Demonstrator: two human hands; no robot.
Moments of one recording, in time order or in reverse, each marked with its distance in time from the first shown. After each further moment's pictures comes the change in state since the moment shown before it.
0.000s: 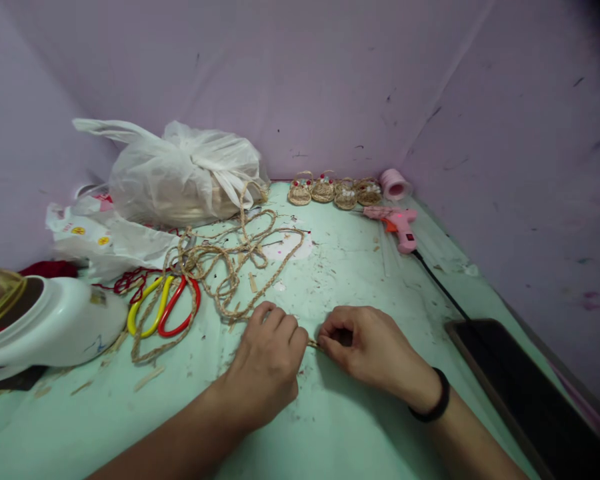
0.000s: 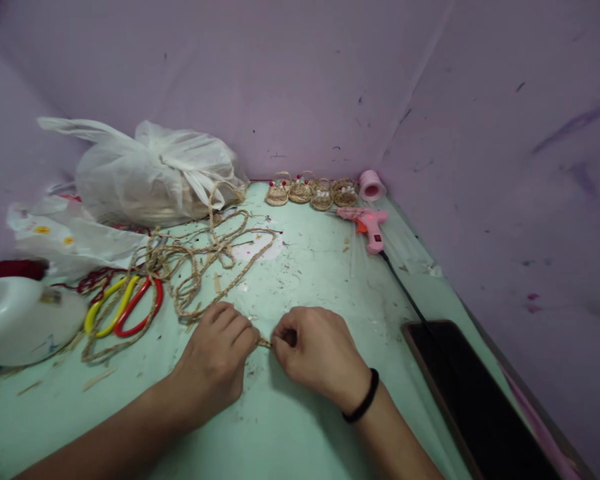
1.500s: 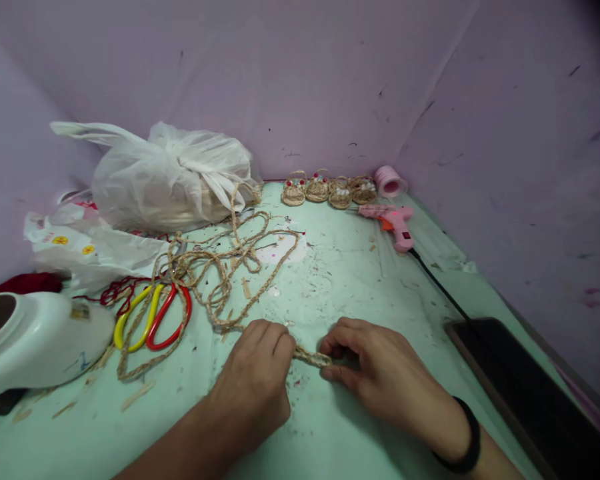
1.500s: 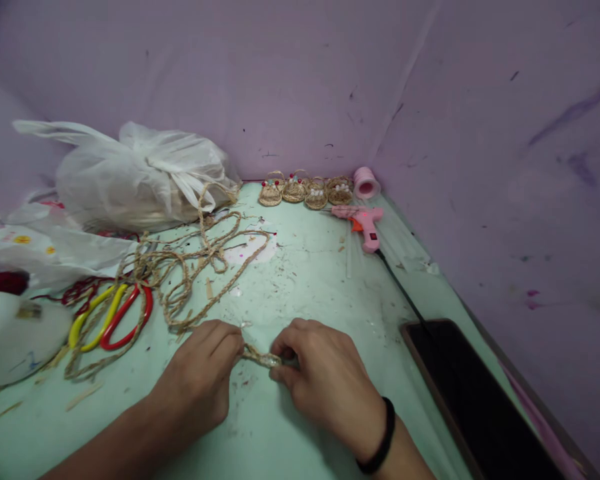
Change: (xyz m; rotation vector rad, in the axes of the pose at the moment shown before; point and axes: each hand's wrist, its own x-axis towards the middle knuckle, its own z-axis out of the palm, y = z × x) left_hand -0.008 -0.001 0.006 -0.233 0.100 -0.070; right_hand -0.016 0.006 -0.001 0.063 -0.076 0.032
